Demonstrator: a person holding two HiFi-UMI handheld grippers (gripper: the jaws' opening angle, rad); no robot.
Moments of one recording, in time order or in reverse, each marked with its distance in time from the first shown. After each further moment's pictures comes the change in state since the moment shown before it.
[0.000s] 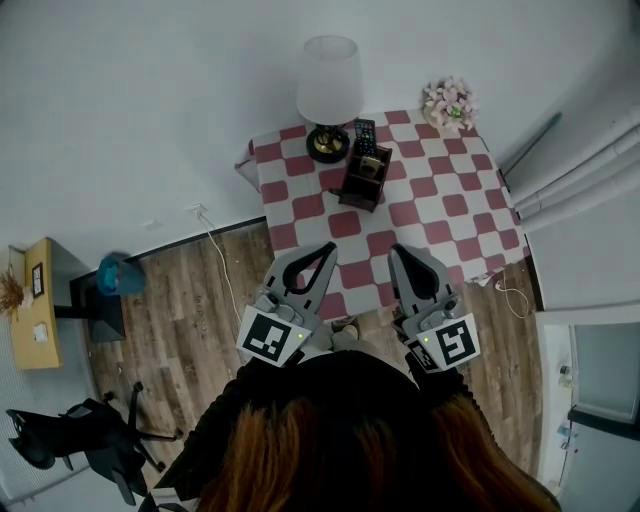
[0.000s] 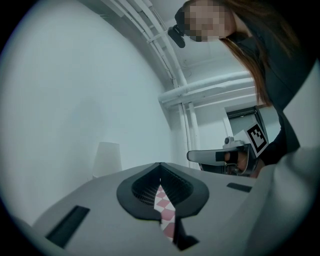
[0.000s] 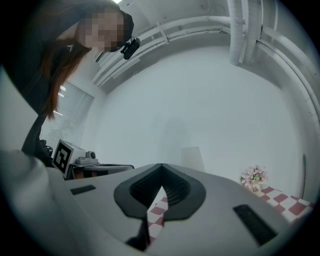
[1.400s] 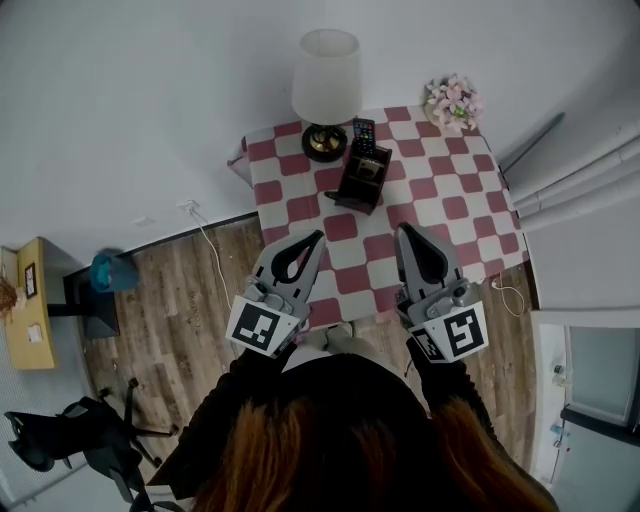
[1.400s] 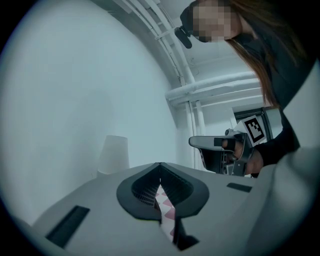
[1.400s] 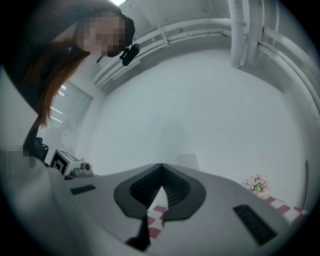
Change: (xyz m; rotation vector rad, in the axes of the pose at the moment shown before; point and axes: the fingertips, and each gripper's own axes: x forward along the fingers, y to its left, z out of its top) left arm 0.025 0.039 -0.008 -0.026 -0.011 0.042; right arm 0.034 -0.036 0.021 -0.025 -0.044 -0.011
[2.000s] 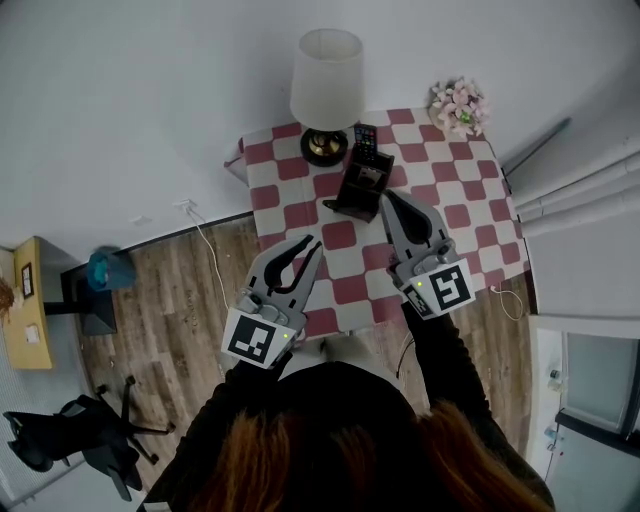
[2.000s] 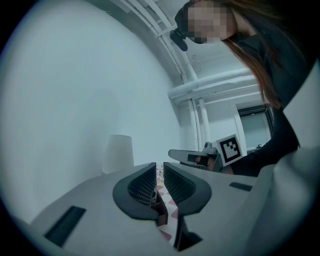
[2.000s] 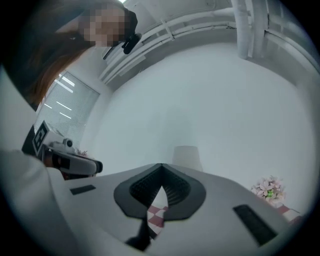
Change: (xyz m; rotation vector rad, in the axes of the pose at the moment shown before) left arm 0.007 0.013 -0.015 -0.002 0.056 0.038; right arm 0.071 -0.044 -0.047 -0.065 0.006 0.091
